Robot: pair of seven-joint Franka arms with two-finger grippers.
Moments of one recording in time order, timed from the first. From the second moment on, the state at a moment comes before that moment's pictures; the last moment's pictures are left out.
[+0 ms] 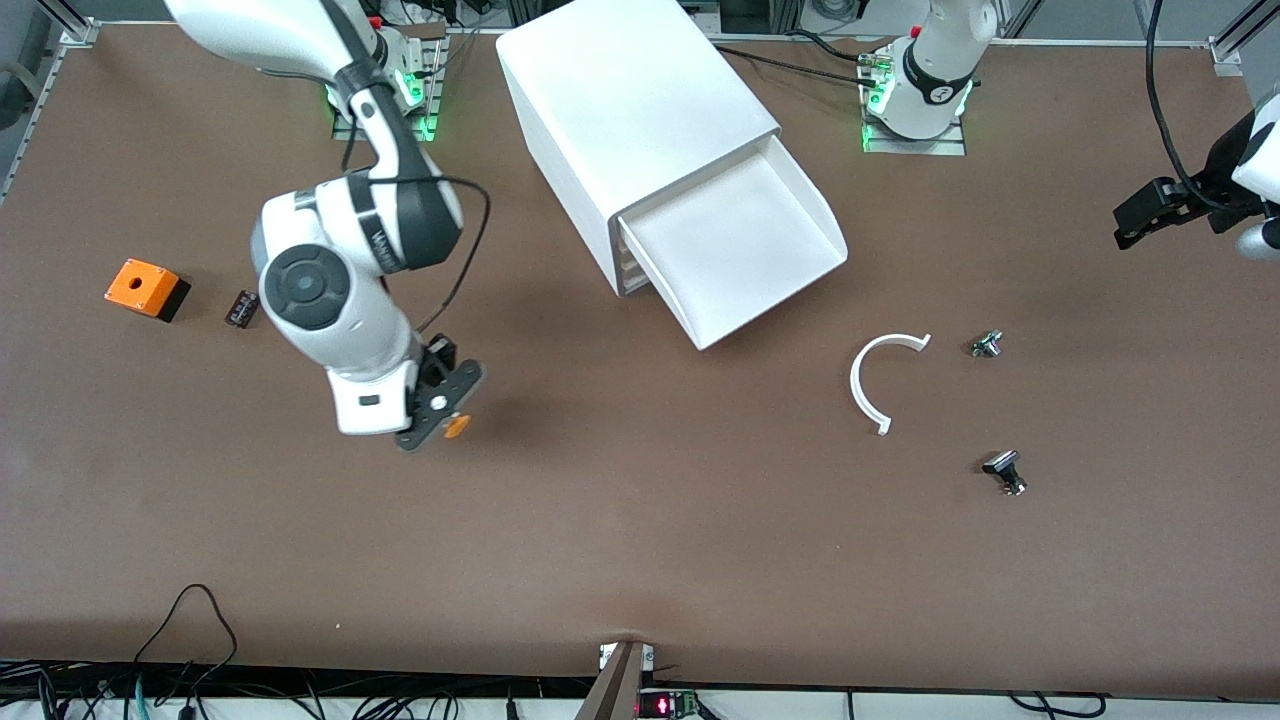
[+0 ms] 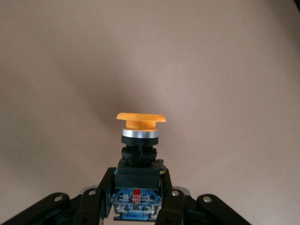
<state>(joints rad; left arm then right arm) 0.20 -0.06 -0.20 -1.64 0.10 1.57 -0.16 0.42 0.51 -0.12 -1.53 -0.01 2.04 -0.59</state>
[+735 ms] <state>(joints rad) 0.20 -0.05 -0.20 -1.64 0.10 1.57 -0.16 0.08 0.22 -0.09 -2.04 -0.01 2.22 -1.14</state>
